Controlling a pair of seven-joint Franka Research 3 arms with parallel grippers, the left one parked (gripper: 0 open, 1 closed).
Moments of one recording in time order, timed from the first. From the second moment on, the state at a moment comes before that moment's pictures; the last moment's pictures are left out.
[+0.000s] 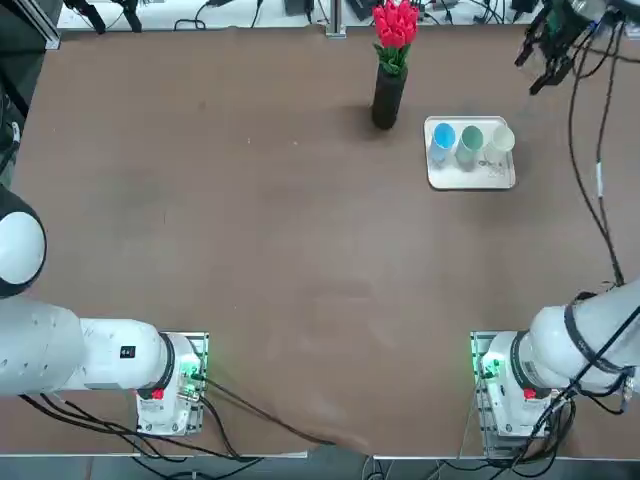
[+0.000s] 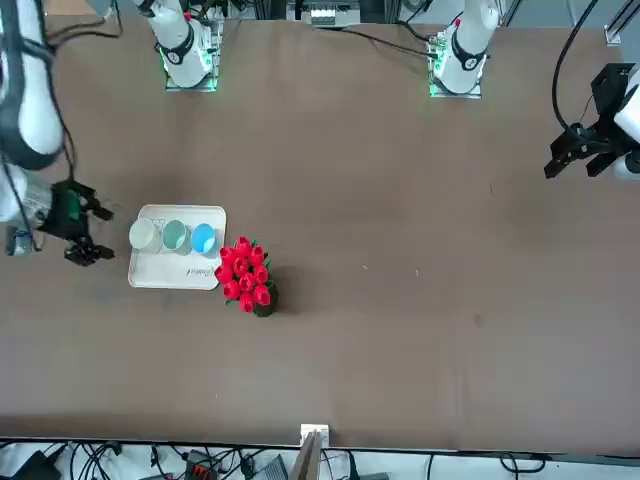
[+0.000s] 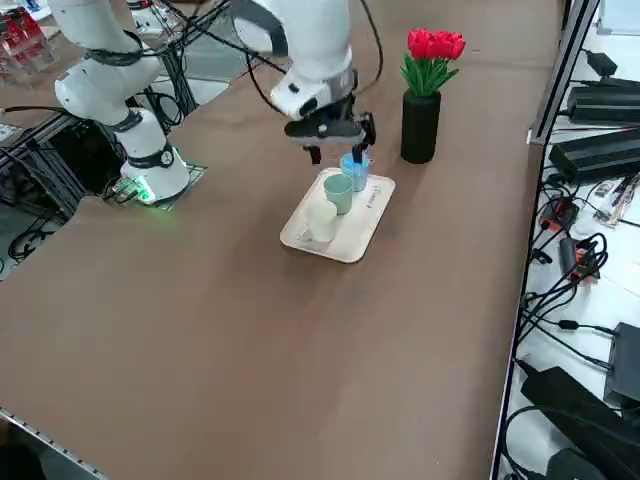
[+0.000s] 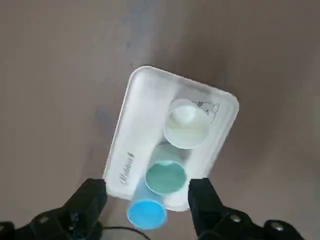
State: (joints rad) arm -0.21 0.24 0.07 -1.72 0.17 1.84 0.97
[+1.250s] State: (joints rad) arm -0.05 0.12 0.04 -1.51 0.01 1.54 -0.04
